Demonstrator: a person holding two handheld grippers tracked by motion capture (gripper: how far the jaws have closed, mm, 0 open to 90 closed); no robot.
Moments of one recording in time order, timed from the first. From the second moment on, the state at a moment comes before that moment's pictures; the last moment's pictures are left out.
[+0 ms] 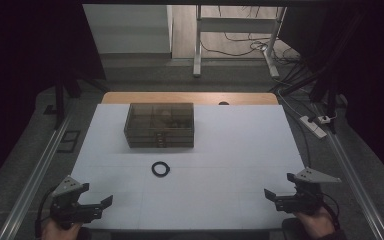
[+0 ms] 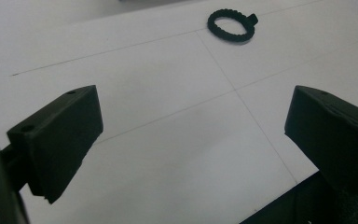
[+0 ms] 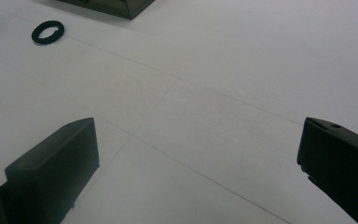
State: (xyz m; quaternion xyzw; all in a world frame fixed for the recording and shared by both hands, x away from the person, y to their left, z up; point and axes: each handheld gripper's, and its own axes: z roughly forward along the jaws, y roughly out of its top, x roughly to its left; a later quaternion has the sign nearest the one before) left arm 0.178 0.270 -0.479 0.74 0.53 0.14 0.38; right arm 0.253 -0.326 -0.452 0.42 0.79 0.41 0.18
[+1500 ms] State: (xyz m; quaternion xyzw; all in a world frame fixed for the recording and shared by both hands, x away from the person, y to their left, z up) left arm 0.179 0.271 -0.476 0.74 0.54 0.14 0.39; right arm 0.250 -0.317 -0.452 0.38 0.82 0.40 0.18
